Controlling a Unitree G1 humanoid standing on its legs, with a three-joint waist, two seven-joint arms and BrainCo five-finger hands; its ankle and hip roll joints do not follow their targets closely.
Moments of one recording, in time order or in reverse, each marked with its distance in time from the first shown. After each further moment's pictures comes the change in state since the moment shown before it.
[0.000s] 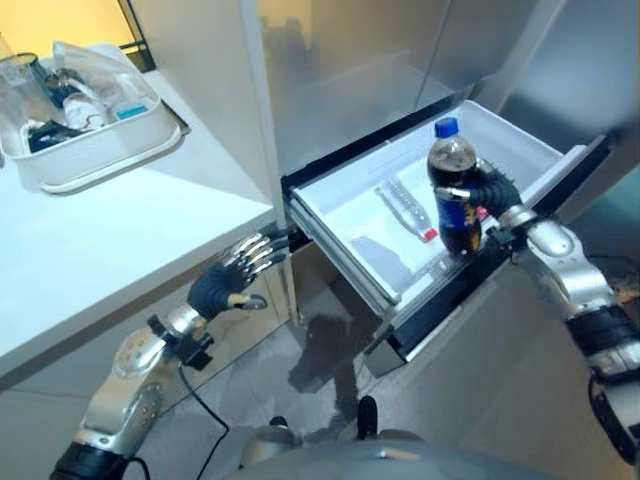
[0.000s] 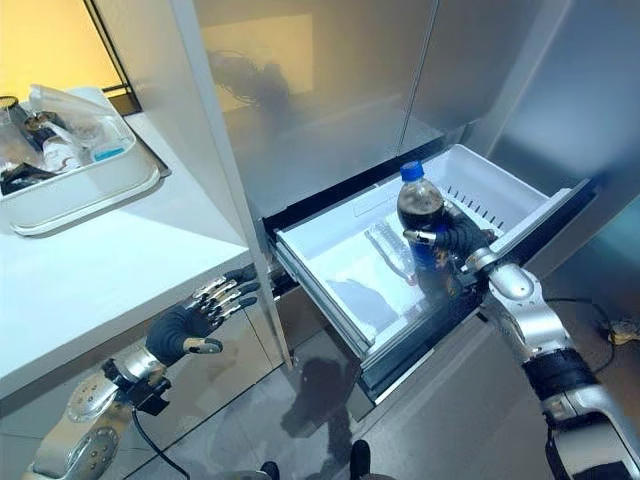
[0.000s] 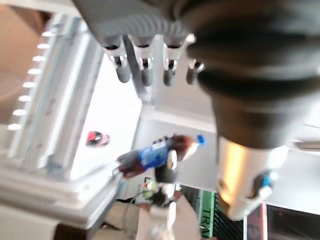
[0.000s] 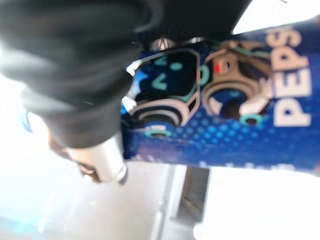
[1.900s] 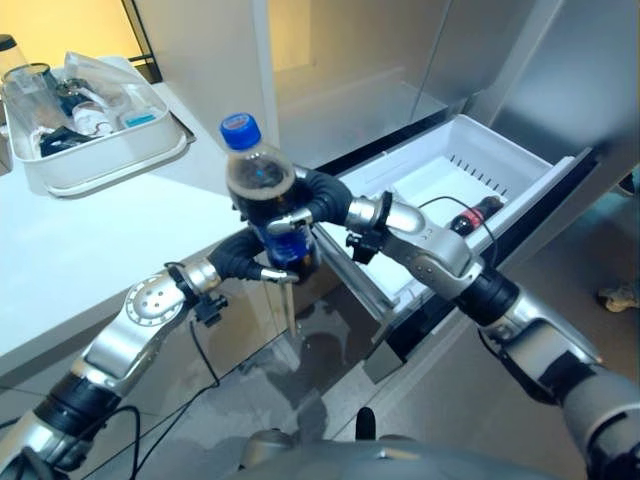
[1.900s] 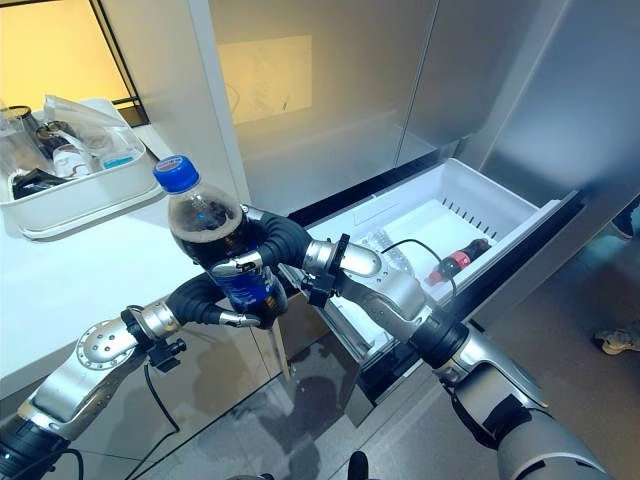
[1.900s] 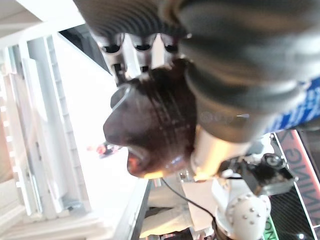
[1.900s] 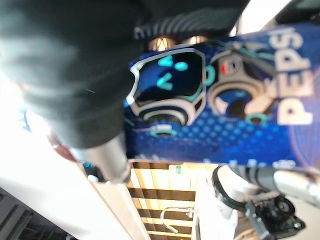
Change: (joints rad) left arm -0.291 0.178 -0.149 0.007 0.222 0.001 0.114; right arm -0.255 0.389 0.391 -0.334 0.296 0.163 0.224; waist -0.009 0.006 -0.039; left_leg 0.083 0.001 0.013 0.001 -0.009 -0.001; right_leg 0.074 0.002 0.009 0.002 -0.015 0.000
